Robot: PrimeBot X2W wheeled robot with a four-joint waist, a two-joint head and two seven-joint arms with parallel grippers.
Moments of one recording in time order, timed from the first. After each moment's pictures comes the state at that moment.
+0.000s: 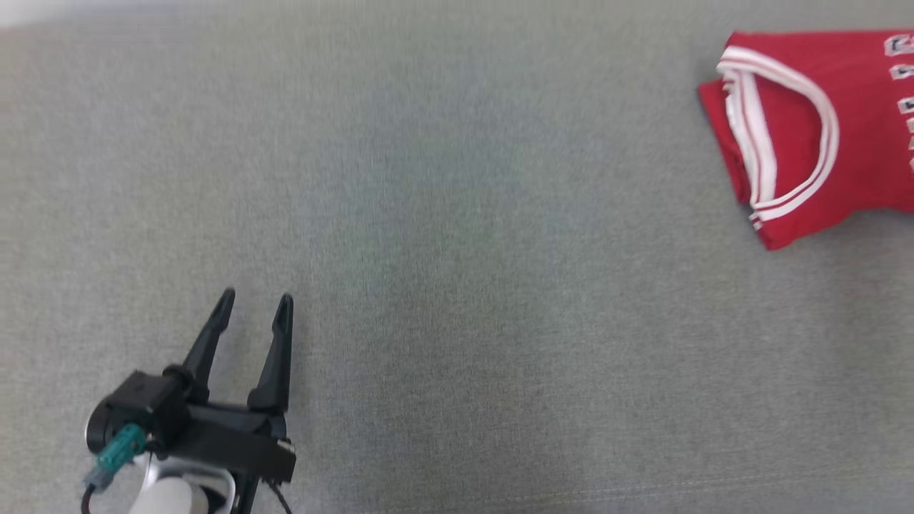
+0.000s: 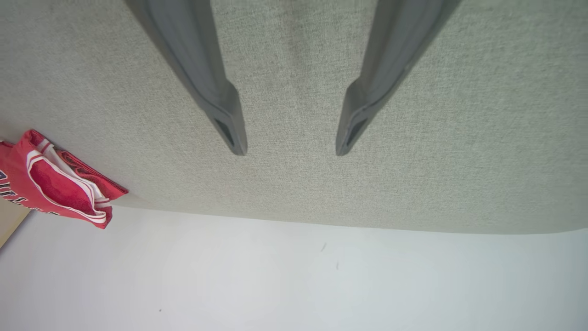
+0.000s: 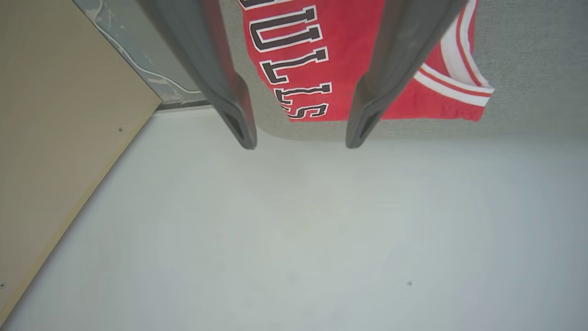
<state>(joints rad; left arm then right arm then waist) -0.22 0.21 -0.22 0.19 -0.44 -0.07 -0.25 -1.10 -0.66 0.81 0.96 0.88 -0.08 -0.25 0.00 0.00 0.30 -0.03</state>
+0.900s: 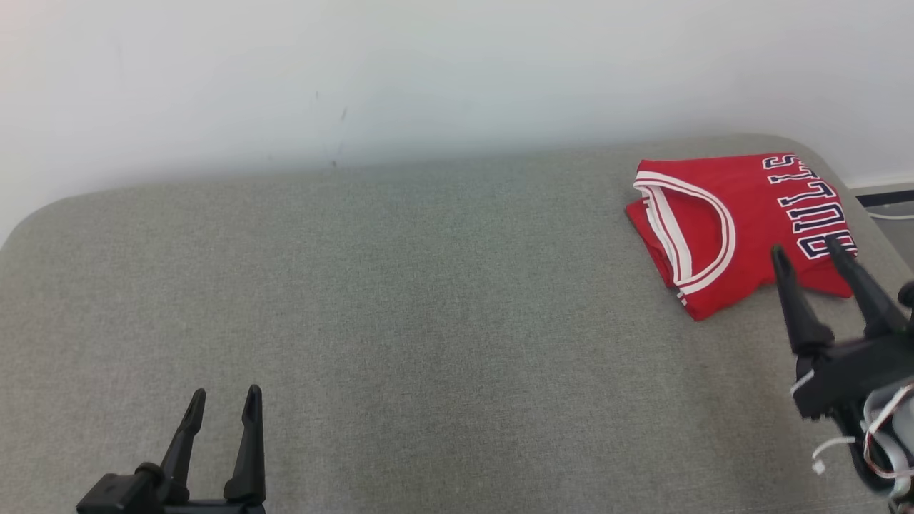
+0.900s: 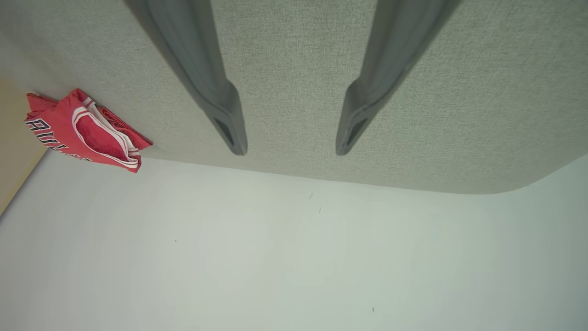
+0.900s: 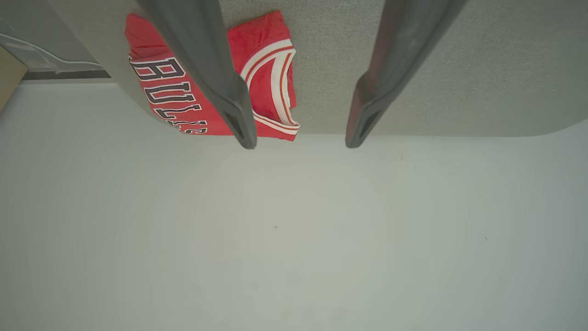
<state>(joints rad) 0.03 0.18 -0.14 0.11 -0.49 -0.03 -0.25 -0.43 -0.67 0.63 0.21 0.85 -0.12 -0.26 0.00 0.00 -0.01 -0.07</state>
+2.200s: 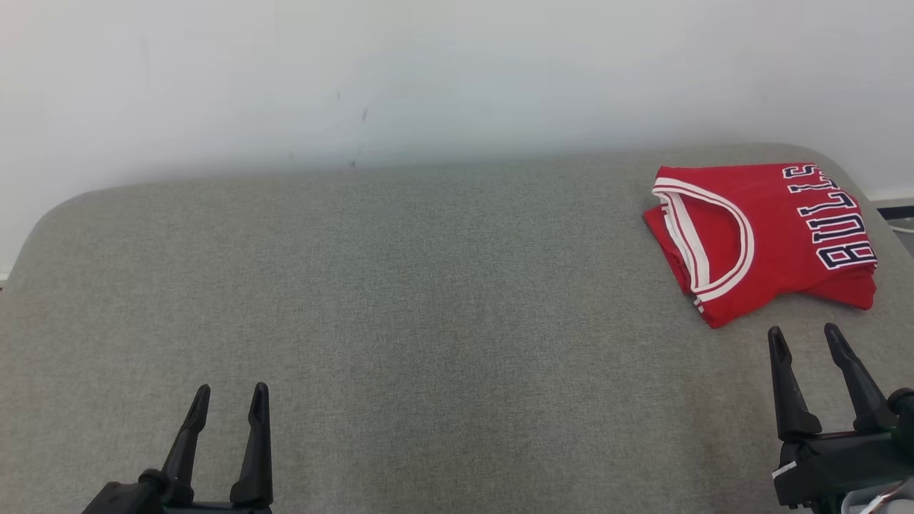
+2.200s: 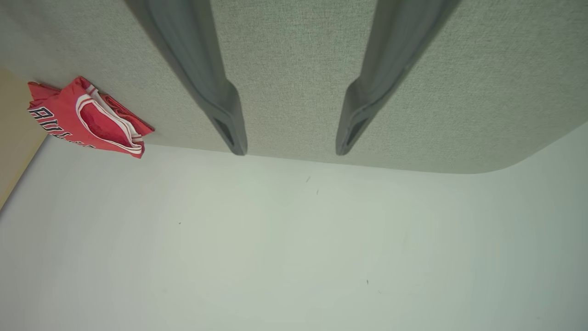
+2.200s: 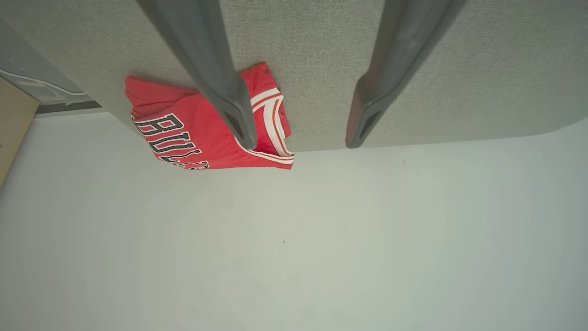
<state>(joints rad) 0.07 0.17 -0.13 0.01 -0.44 -0.02 -0.25 -0.07 -0.45 0.30 0.07 0.56 -0.13 -0.26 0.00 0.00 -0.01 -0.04</state>
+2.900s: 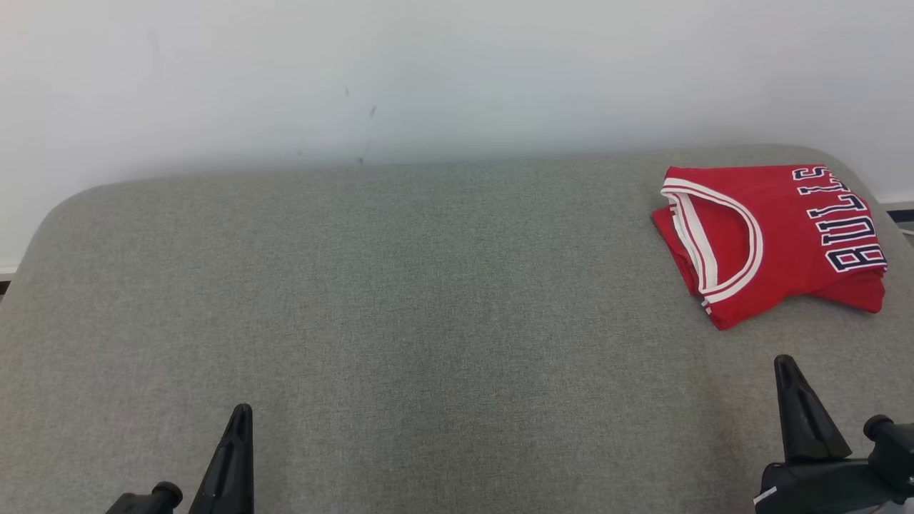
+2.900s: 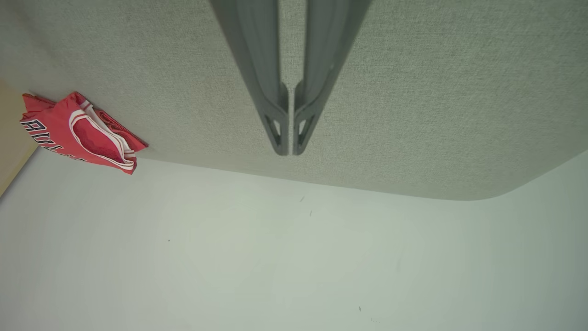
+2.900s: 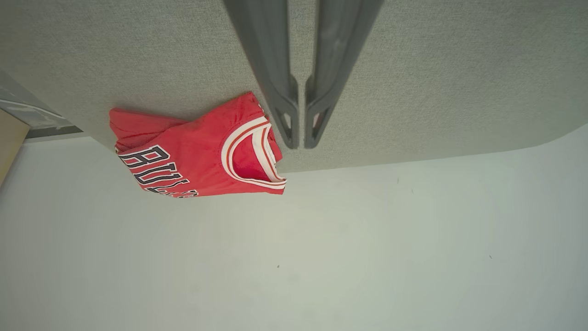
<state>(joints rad) 0.09 0.15 -0.14 0.05 -0.44 -0.02 -0.25 -0.03 -0.39 0.29 0.08 0.53 -0.13 -0.26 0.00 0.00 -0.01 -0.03</state>
